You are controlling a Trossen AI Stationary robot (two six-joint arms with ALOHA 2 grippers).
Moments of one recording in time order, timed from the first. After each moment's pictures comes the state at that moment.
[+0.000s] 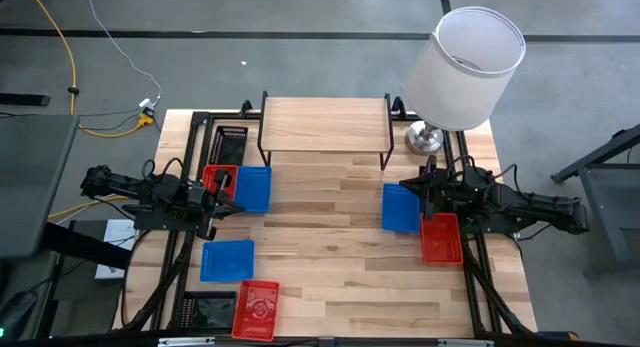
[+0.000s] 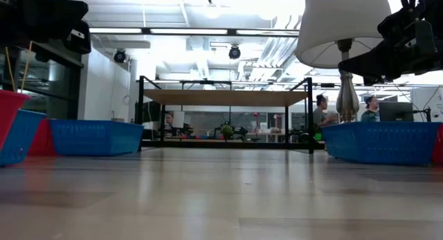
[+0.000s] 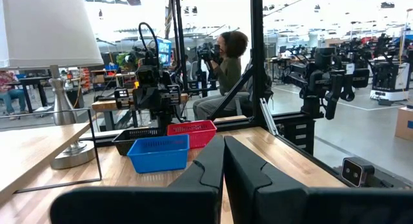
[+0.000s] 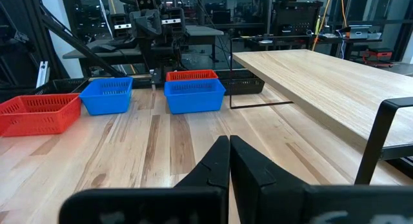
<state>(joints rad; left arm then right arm) -0.12 0.01 0.01 0.13 -0.04 0.08 -0.21 0.08 0.01 0.02 -0.06 0.00</state>
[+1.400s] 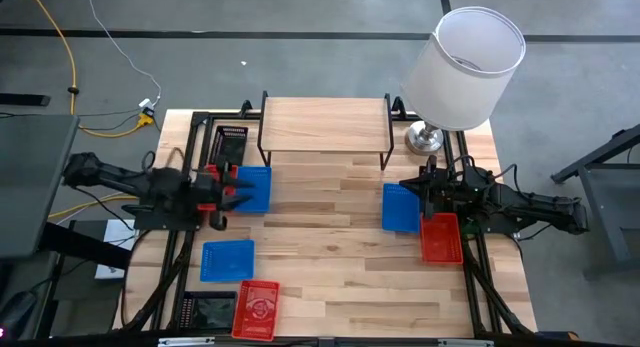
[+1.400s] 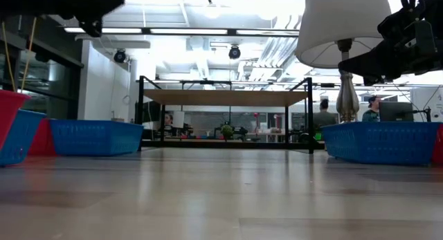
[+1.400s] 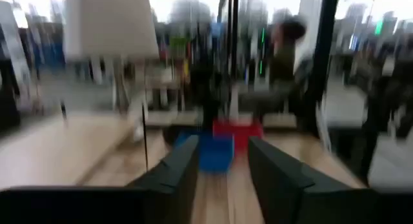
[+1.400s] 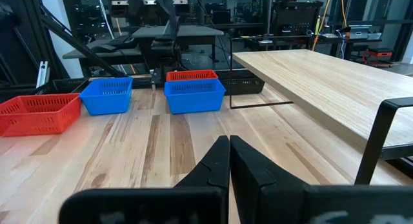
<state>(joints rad) -0.12 0.42 0.27 0.18 -0.27 0.01 -0.21 0.08 0.01 0.02 -0.06 0.00</state>
